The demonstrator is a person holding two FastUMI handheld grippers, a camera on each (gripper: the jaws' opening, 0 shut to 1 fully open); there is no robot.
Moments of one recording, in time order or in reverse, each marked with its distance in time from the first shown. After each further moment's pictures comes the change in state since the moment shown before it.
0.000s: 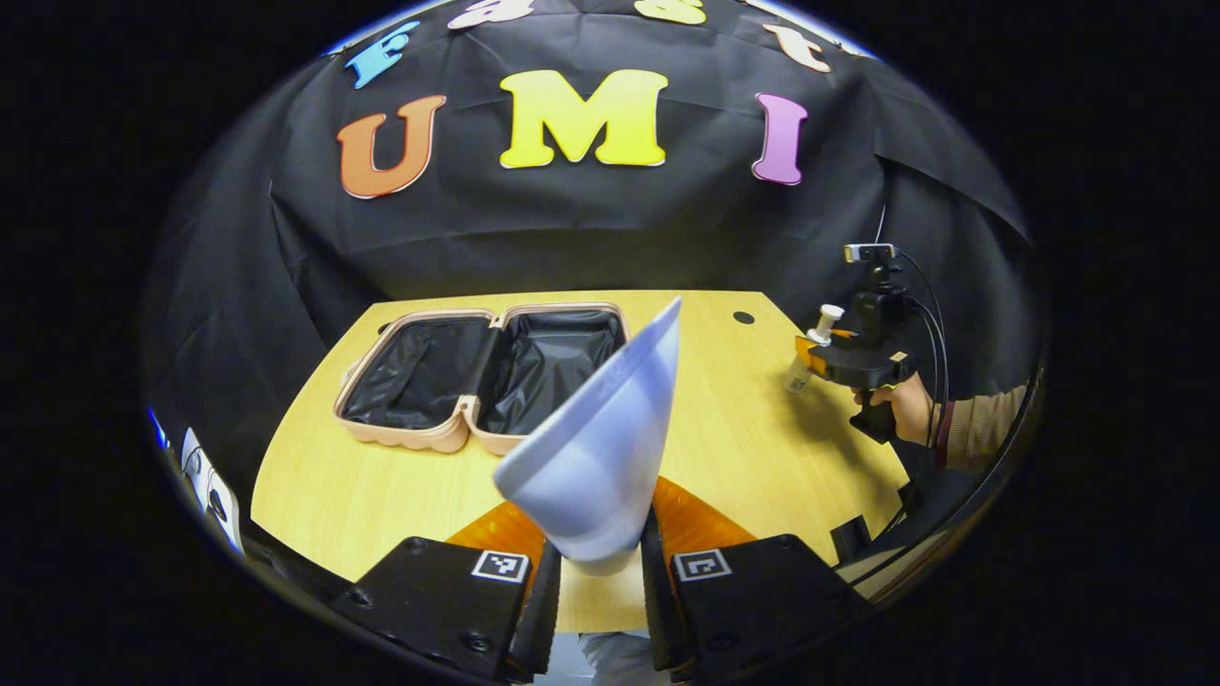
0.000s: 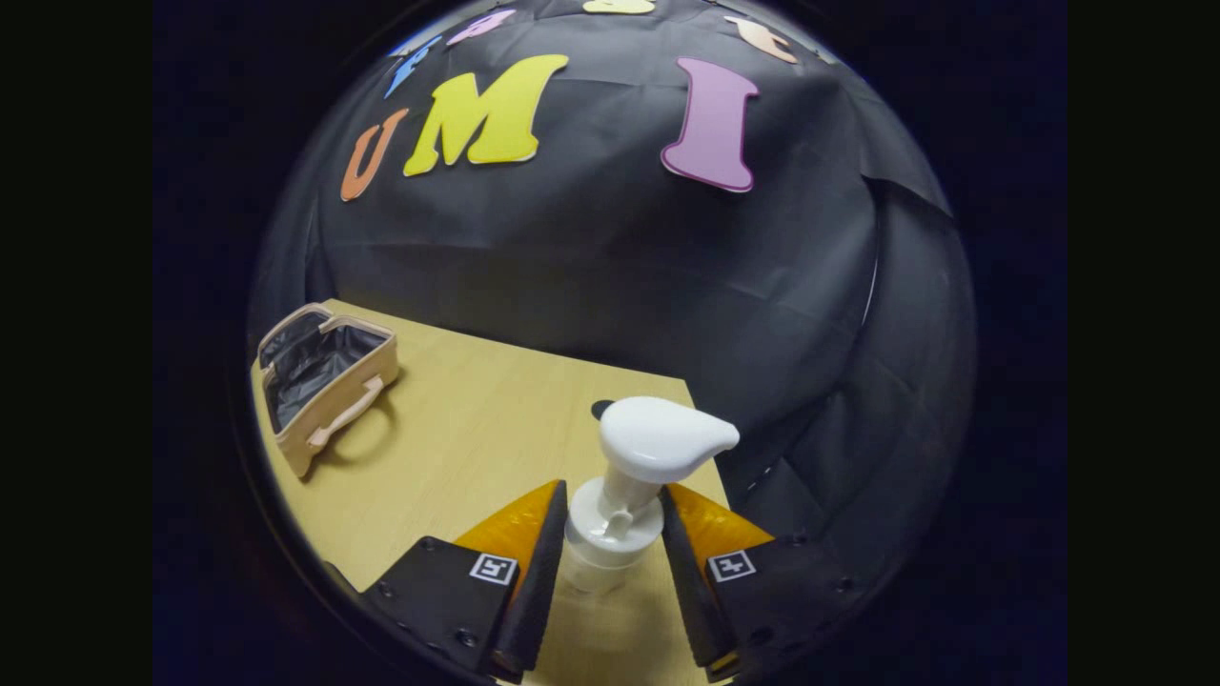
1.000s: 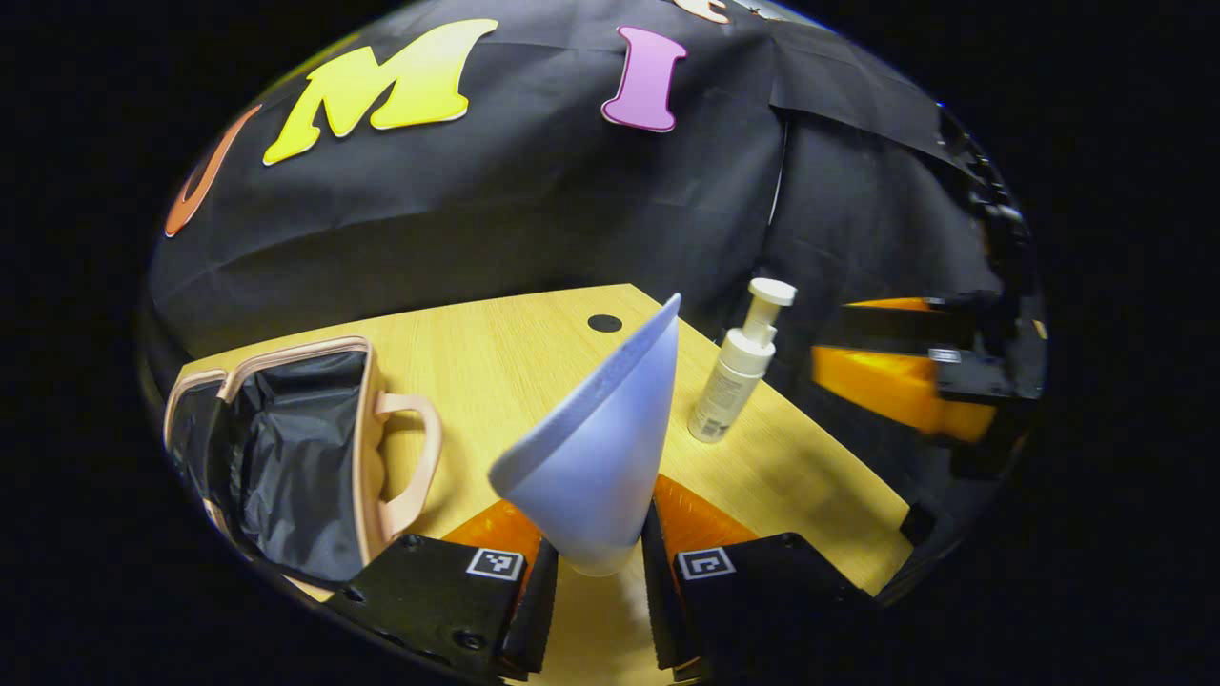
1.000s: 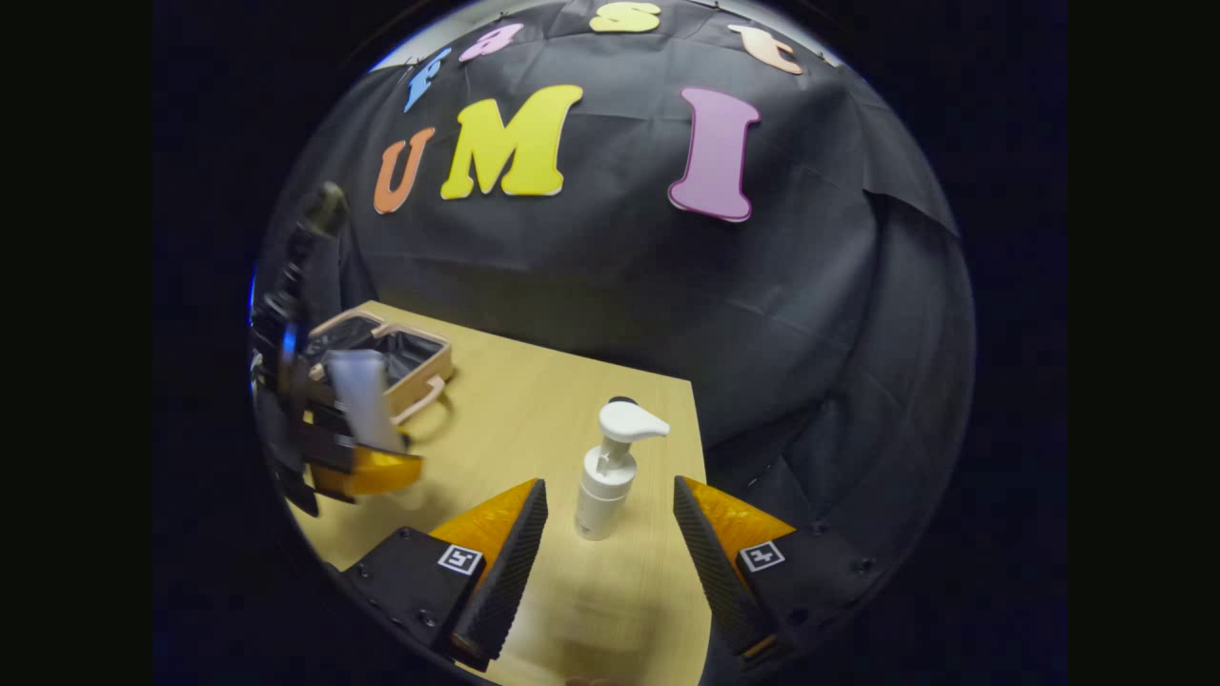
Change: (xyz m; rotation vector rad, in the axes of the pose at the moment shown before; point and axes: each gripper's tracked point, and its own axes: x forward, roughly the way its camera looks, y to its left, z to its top) left arm 0.203 -0.204 0.025 0.213 -0.042 -0.382; right arm -0.079 -0.012 0.009 -0.061 0.048 0.120
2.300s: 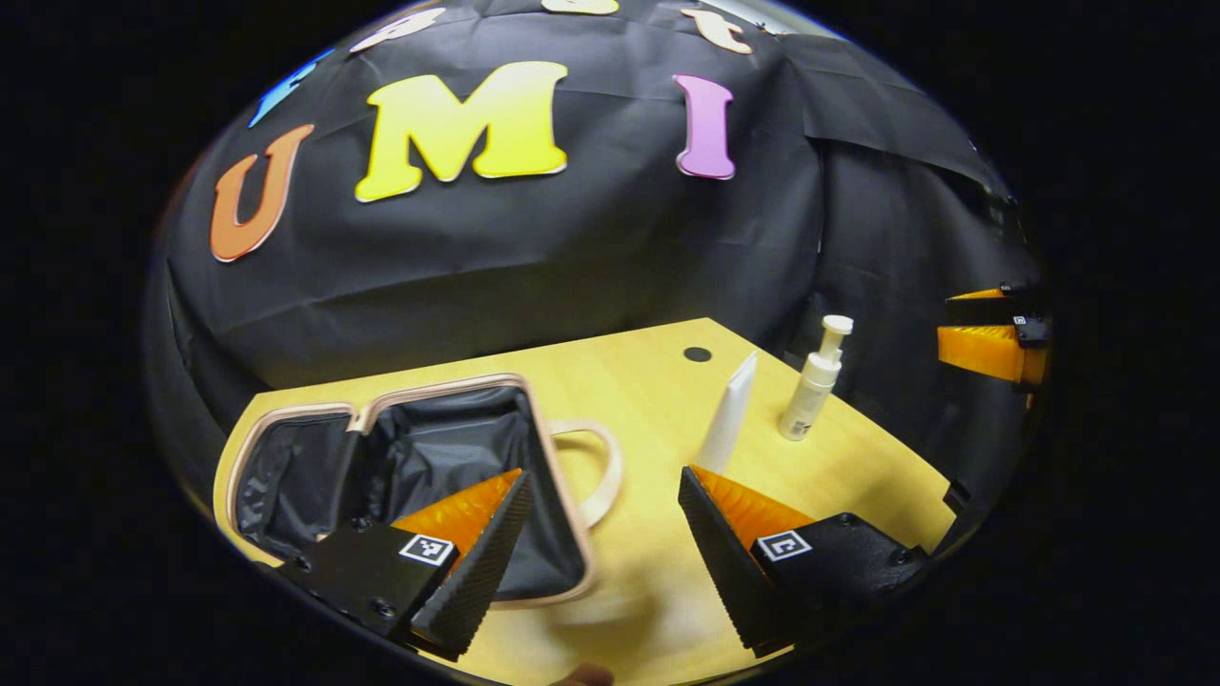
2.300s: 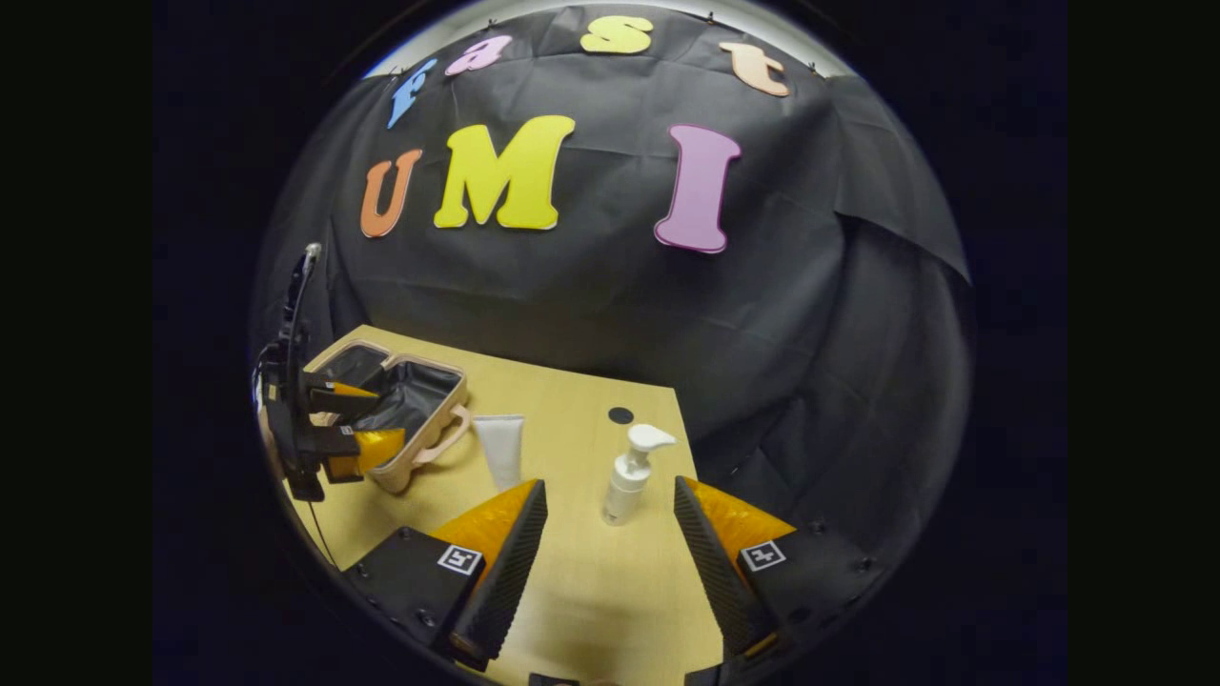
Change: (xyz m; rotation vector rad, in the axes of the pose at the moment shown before) left arm -0.034 0.081 0.023 0.031 -0.099 0.124; right arm -0.115 0.030 0.045 0.074 -0.005 -0.080
